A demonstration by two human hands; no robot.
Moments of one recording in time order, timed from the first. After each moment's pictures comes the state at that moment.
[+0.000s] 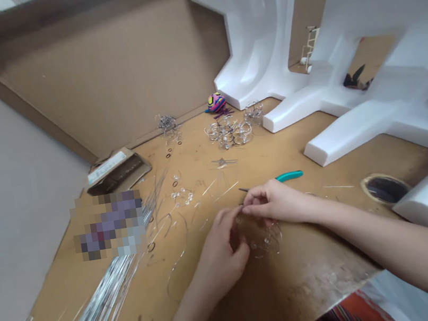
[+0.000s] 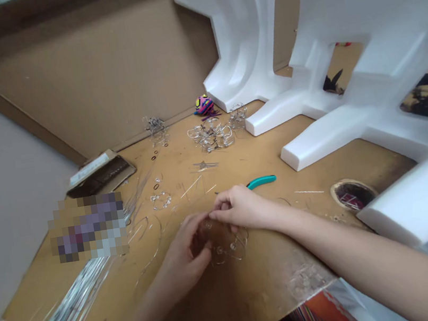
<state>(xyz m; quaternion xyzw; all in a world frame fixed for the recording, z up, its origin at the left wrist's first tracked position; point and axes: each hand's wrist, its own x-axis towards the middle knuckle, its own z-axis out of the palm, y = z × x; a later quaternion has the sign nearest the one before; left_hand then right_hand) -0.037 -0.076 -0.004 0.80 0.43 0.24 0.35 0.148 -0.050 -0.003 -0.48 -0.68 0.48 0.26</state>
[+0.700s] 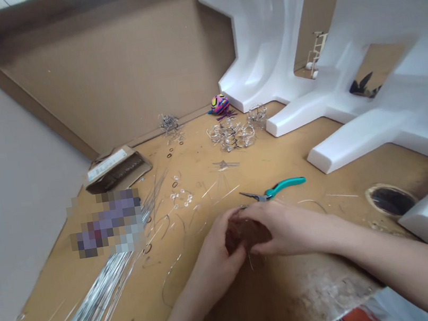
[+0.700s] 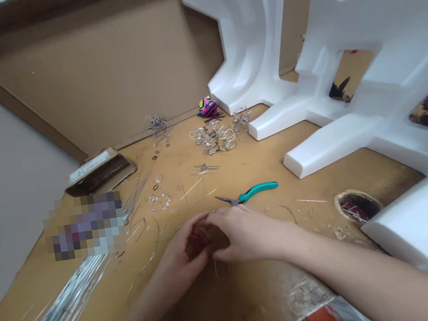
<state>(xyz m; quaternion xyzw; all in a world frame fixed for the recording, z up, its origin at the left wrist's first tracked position) -0.038 -0.072 -0.013 0.72 0.43 0.28 0.46 0.142 -0.072 0.019 -0.43 -0.82 0.31 0.20</state>
